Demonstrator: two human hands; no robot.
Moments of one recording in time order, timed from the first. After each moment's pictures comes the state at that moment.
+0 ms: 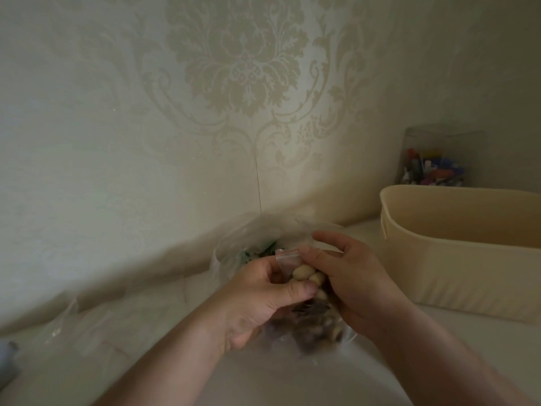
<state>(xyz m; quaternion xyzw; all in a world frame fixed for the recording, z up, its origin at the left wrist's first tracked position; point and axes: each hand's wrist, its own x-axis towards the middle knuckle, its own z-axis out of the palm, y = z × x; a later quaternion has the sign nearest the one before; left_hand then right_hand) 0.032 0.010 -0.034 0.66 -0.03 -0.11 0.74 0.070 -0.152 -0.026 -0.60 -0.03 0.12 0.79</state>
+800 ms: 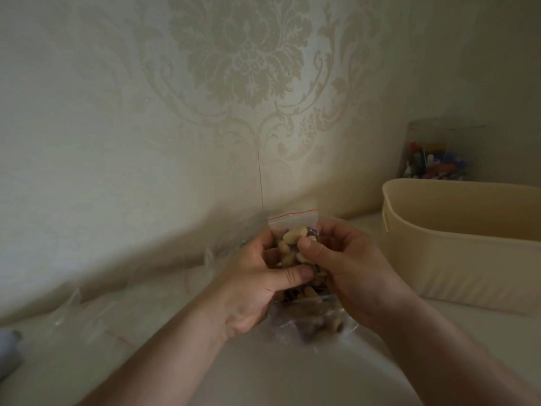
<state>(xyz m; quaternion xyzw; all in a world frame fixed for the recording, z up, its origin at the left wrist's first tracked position) 0.036 0.009 -0.036 0.59 -0.06 -0.03 0.80 0.072 -0.155 -0.034 -0.58 -0.15 0.10 0.79</state>
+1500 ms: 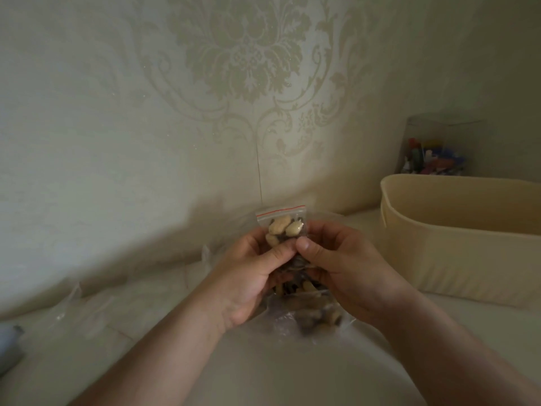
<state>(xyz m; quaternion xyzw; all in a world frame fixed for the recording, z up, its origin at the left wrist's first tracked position) 0.038 0.012 -0.035 0.57 -0.04 -0.02 0.82 0.072 -0.156 -0.036 -0.59 -0.17 0.14 0.78</state>
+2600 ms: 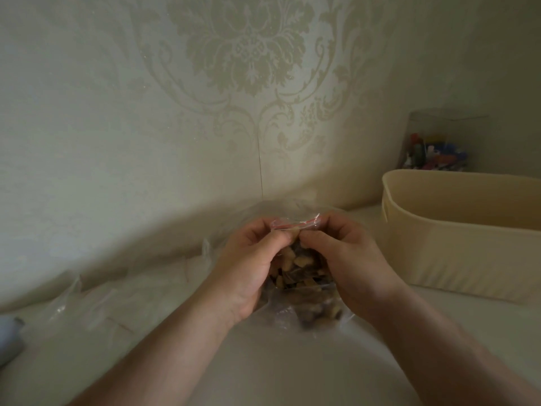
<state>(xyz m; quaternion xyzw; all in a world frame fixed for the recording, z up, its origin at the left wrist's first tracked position) 0.038 0.005 -0.033 0.60 0.01 0.06 0.80 0.065 -0.149 -0.031 -0.62 -0.14 0.07 0.77</state>
